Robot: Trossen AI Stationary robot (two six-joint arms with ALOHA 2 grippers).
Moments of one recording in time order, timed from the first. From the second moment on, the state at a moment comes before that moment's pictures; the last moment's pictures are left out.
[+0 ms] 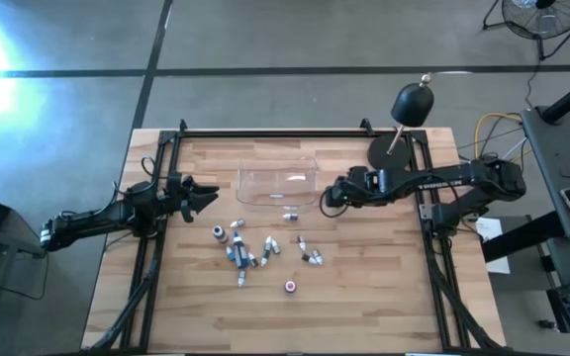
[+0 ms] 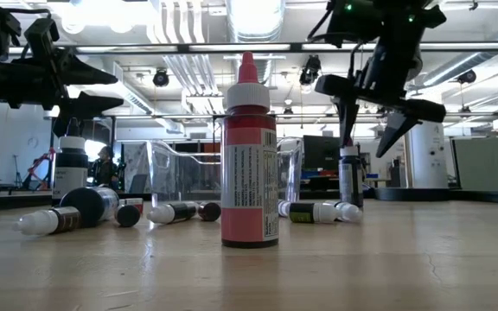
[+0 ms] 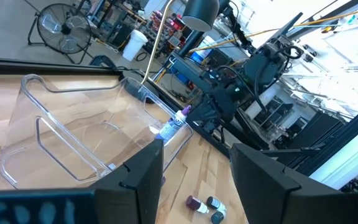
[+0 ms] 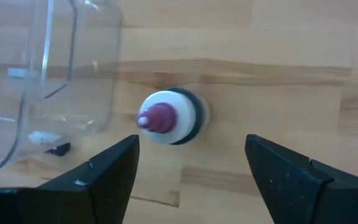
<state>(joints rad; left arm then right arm) 0.22 0.06 0.01 0.03 -0.04 -0.66 -0.09 1.44 0.95 -0.74 0.29 1.40</state>
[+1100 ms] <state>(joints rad) 0.22 0.06 0.01 0.03 -0.04 -0.66 -0.14 1.70 1.30 -1.09 0.26 1.10</state>
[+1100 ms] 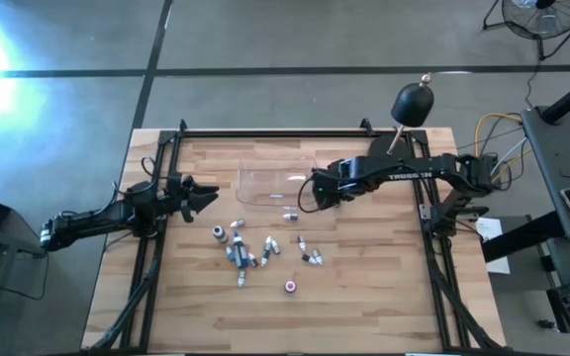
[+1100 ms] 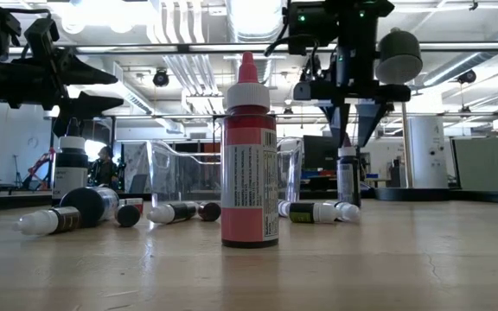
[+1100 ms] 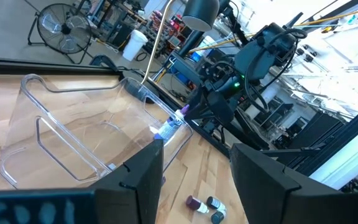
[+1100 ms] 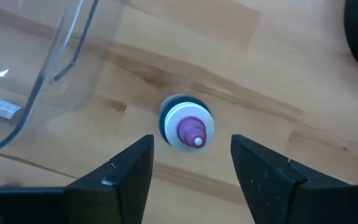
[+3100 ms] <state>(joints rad) 0.22 0.06 0.01 0.03 -0.04 -0.66 -0.06 1.75 1.84 -1.11 0.38 0.65</state>
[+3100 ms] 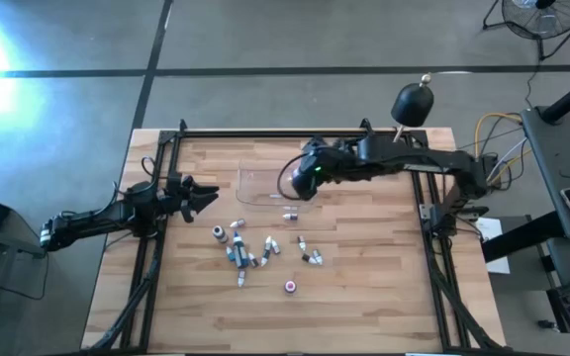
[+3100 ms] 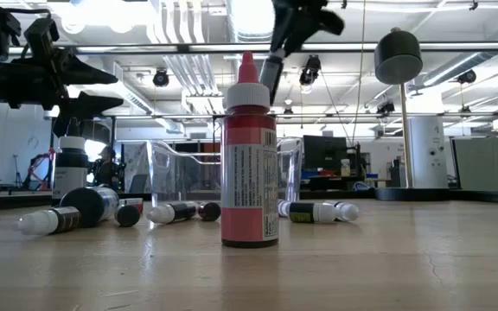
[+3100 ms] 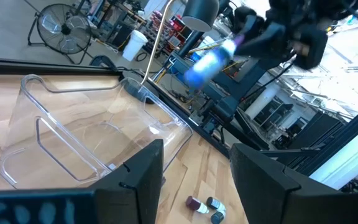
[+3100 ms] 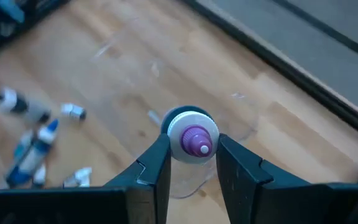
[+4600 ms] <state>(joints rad) 0.22 0.06 0.01 0.03 -0.04 -0.66 -0.04 1.98 1.81 -1.20 0.36 0.72</state>
